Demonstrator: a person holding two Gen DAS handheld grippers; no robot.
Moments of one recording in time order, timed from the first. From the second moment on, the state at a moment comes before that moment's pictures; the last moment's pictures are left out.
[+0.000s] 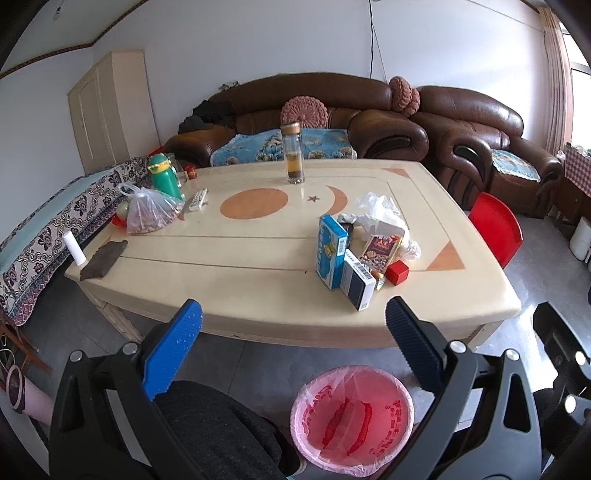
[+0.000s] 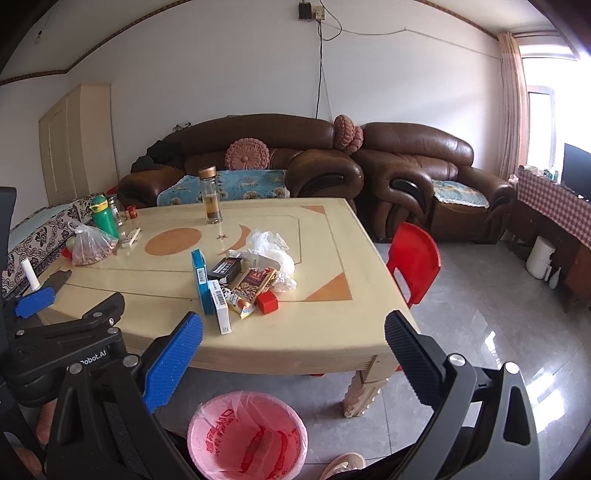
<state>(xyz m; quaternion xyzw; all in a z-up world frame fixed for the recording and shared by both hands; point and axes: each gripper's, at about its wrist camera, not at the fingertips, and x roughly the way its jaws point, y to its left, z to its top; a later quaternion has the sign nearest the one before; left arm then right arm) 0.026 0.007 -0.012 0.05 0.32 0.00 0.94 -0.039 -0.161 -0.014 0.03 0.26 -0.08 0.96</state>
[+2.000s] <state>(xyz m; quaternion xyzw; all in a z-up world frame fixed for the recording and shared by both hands) 0.267 -0.031 -0.108 0.00 0.45 0.02 0.89 0.182 -0.198 -0.174 -0.03 0.29 0.14 0.95</state>
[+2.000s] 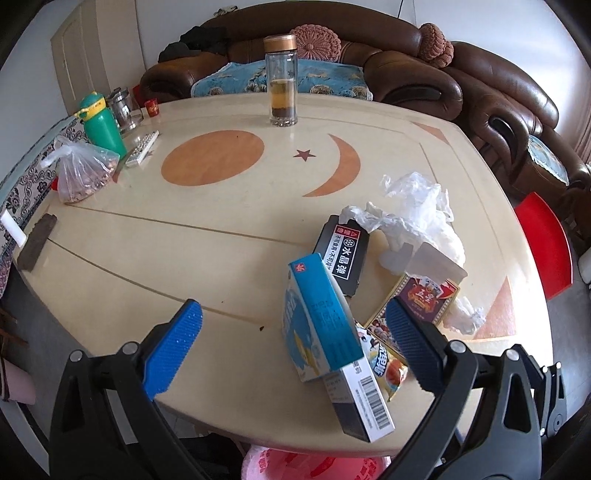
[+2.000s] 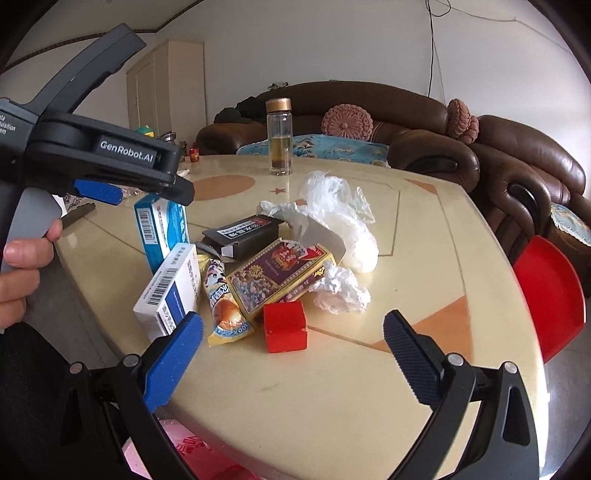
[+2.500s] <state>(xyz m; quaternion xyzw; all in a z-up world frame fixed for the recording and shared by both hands) 0.286 -0.018 -0.125 -0.04 0.46 0.02 0.88 0.200 -0.197 -0.192 -0.04 0.30 0.15 0.94</state>
